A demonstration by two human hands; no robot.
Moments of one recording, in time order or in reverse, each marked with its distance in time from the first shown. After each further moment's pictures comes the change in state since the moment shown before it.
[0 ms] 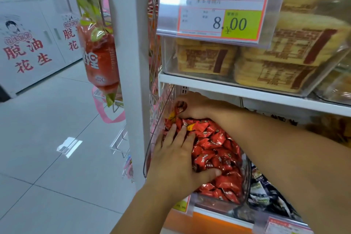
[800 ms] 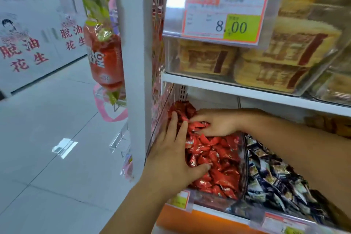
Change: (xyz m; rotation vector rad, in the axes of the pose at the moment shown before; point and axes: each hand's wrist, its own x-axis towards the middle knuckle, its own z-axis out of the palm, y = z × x) left_hand -0.005 -0.007 -0.009 -0.134 0.071 -0.023; right_hand -0.064 0.014 -0.008 -0.202 -0.303 -0.006
